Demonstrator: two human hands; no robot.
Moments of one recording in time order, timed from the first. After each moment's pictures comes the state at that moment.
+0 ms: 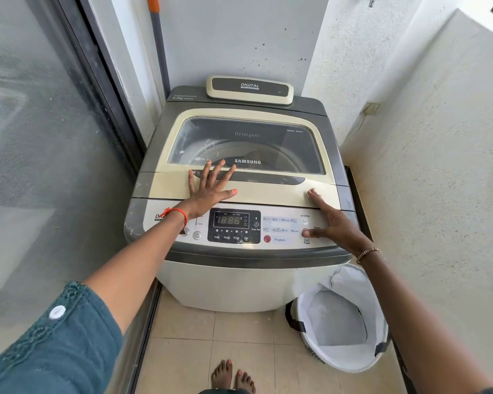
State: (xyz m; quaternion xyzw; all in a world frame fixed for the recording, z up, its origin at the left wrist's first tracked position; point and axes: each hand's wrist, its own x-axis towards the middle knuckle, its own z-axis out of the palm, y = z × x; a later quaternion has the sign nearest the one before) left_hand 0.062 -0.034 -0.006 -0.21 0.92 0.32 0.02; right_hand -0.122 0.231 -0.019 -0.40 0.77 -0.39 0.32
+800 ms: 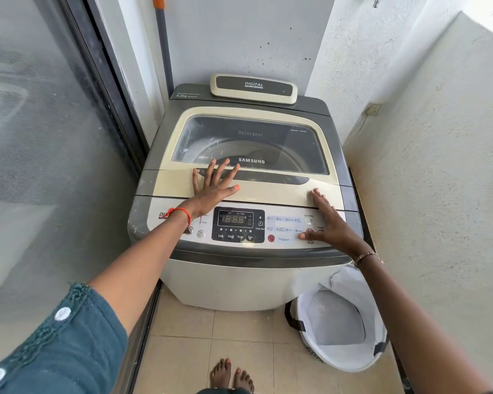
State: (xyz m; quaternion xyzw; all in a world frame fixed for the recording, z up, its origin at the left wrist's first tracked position) left_hand 0.061 -0.036 -0.009 -0.21 0.92 0.32 0.01; right_hand -0.115 0.226 -0.029 -0.44 0.80 -0.33 0.23
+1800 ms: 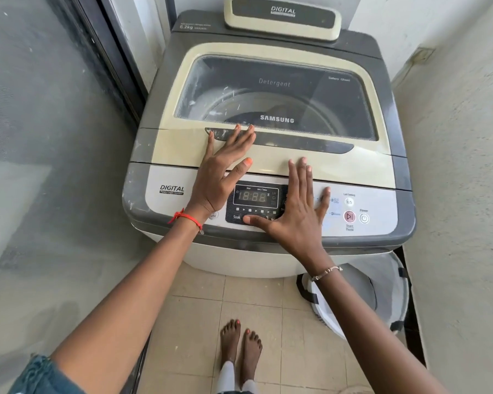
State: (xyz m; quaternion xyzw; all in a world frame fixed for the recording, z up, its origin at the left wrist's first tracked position) left_hand 0.075 -0.024 -0.038 -0.15 0.87 0.38 -0.27; right_hand 0.008 0.132 -0.040 -0.39 0.88 -0.25 0.07
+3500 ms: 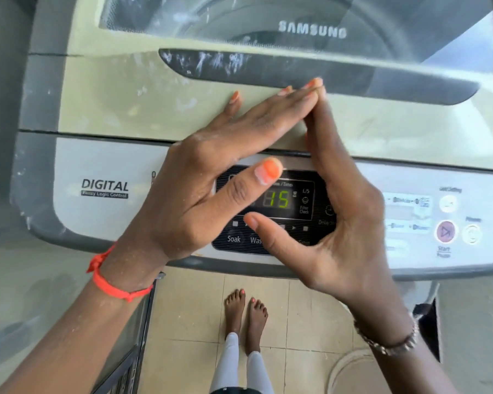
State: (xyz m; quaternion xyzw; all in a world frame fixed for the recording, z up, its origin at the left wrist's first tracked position) left_hand 0.082 -0.024 -0.034 -0.01 0.85 0.50 -0.18; right_hand -0.006 0.102 -0.055 -0.46 0.73 -0.46 0.20
